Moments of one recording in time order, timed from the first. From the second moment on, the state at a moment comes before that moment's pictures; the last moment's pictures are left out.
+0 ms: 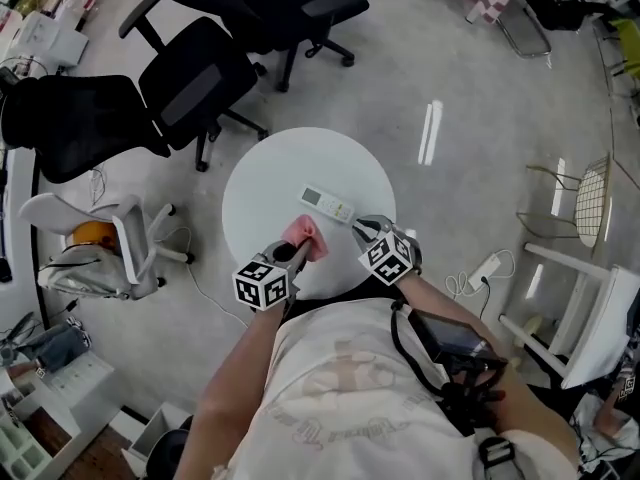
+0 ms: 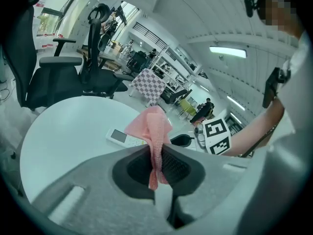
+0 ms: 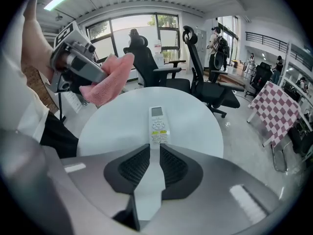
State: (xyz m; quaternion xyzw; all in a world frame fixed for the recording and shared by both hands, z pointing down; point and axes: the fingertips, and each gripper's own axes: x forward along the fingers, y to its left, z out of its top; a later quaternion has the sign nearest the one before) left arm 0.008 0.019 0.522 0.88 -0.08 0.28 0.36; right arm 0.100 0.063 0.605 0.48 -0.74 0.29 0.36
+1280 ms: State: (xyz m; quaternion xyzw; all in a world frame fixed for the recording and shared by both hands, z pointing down) left arm 0.094 0.026 0.604 0.82 0.00 0.45 0.34; right arm 0.092 0.040 0.660 0.42 -0.77 0.26 0.40
